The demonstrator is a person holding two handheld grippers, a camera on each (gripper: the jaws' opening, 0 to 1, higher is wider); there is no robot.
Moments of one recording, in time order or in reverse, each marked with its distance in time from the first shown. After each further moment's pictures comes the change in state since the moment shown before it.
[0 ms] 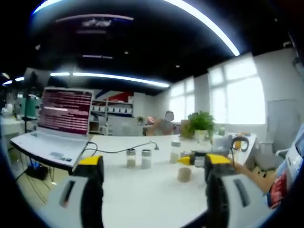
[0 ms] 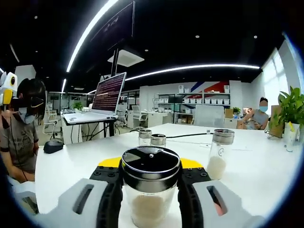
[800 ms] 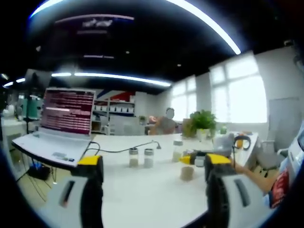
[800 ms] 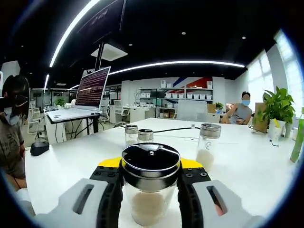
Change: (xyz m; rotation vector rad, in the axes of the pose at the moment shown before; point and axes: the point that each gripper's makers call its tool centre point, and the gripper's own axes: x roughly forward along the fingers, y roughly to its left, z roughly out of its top) left arm 0.000 0.006 -0.001 0.013 0.007 0.016; right arm -0.001 -0.007 -0.006 0.009 0.058 -0.165
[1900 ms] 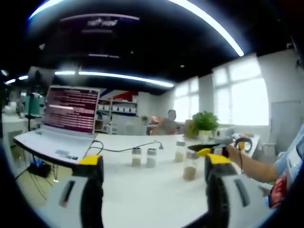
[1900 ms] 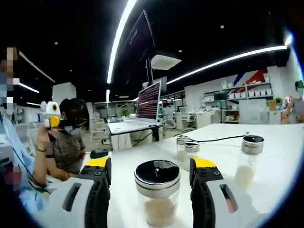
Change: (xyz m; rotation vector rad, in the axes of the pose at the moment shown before) left arm -0.004 0.007 -0.001 -0.022 -0.005 0.021; right arm -0.021 0.012 0.032 0.085 -0.053 0.718
